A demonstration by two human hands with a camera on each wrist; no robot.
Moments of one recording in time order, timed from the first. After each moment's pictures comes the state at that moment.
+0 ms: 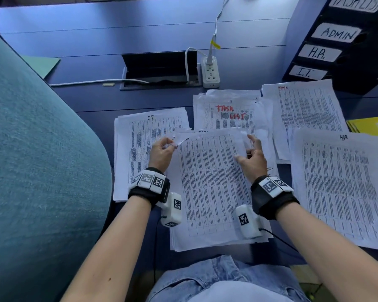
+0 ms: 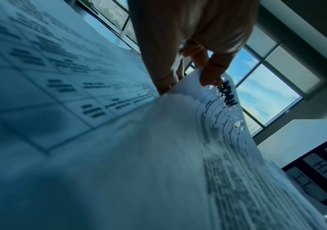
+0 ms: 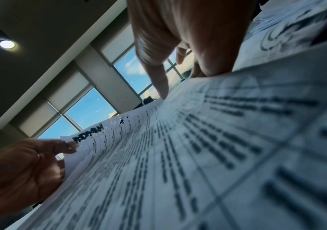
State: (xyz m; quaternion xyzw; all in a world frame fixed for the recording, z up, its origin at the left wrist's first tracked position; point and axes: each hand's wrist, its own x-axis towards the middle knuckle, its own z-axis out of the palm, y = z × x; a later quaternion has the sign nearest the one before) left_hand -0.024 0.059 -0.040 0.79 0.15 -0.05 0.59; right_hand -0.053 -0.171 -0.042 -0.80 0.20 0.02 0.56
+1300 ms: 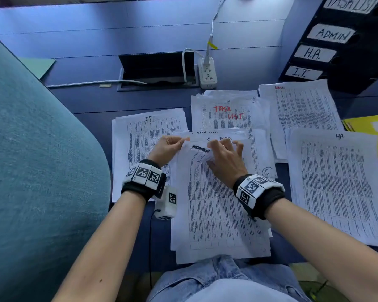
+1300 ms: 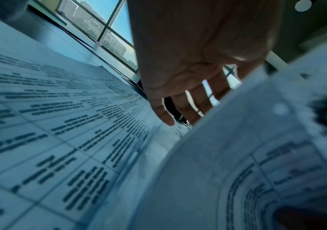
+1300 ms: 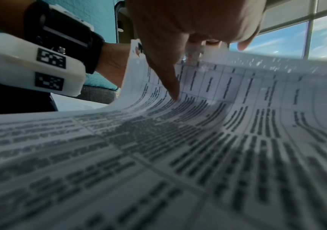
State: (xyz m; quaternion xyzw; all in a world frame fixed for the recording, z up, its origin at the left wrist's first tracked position) left_hand -0.017 0.056 -0.008 0.79 -0.03 -0.19 0.59; right_hand -0.052 -0.125 -0.038 -0.96 -0.18 -0.15 0.16
